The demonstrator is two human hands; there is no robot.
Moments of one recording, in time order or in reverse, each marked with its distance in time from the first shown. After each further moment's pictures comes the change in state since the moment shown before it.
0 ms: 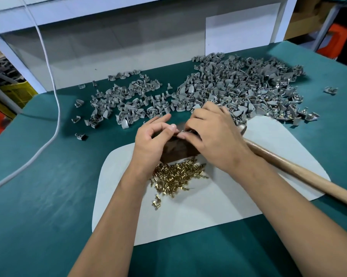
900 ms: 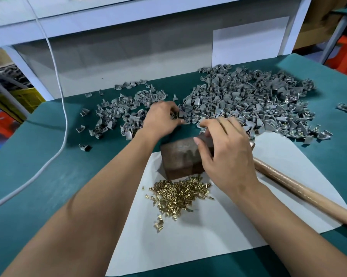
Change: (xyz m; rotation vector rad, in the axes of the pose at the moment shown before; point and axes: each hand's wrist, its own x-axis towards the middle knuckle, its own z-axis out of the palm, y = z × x) left_hand 0.143 -0.024 0.003 0.831 -0.097 0.091; right_hand -0.008 0.001 0.015 0.092 0.304 0.154
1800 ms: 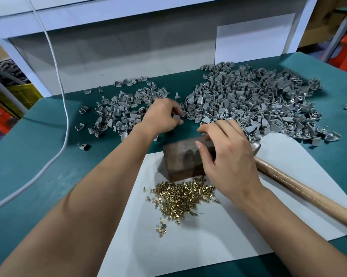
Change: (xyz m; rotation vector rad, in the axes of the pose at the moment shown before) left_hand 0.007 -0.005 -0.009 -0.068 -0.114 0.037; right_hand -0.001 -0.004 0.004 0.026 -0.042 -0.027
